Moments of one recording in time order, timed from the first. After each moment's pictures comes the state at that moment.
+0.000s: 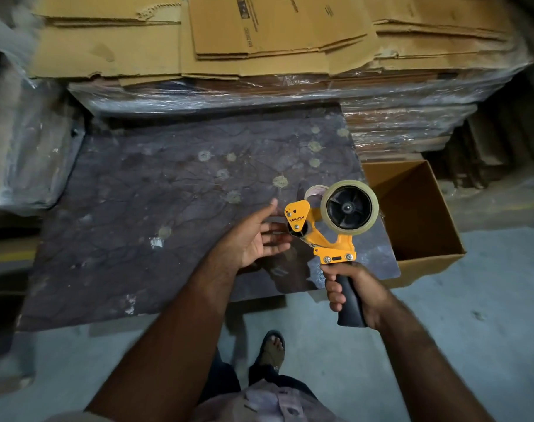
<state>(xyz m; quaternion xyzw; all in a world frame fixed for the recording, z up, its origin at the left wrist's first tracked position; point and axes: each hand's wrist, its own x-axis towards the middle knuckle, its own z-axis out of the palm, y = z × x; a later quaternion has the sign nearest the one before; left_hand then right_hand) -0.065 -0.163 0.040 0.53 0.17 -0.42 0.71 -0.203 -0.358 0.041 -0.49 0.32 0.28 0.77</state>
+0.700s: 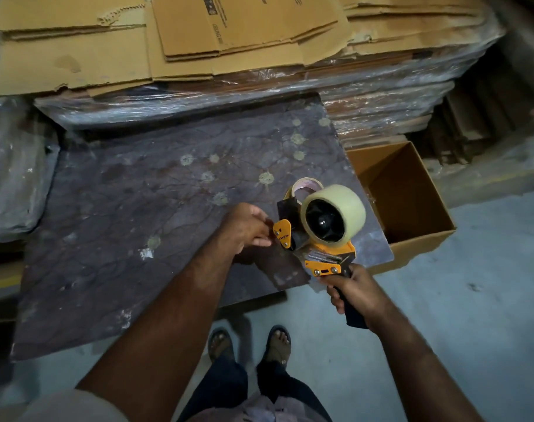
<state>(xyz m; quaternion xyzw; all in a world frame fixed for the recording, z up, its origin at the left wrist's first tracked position) -0.041 -0.178 0.030 0.76 0.09 -0.39 0.51 -0.230 -0.355 0.022 -0.66 0.33 0.17 0.66</state>
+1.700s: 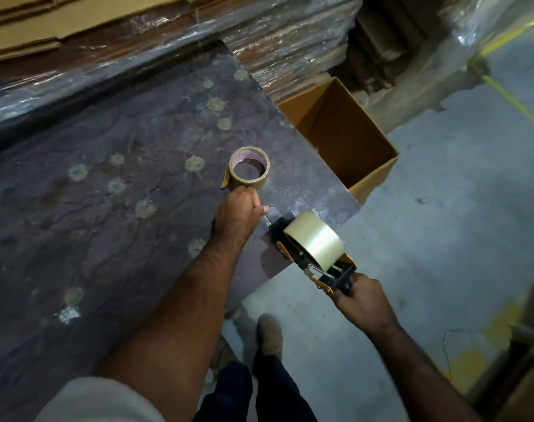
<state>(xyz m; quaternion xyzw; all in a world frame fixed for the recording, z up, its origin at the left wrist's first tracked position) -0.027 -0.270 -0.086 0.90 -0.29 -0.21 0.25 -0.301 -0.354 -0.062 -0.81 0.47 0.09 0.33</state>
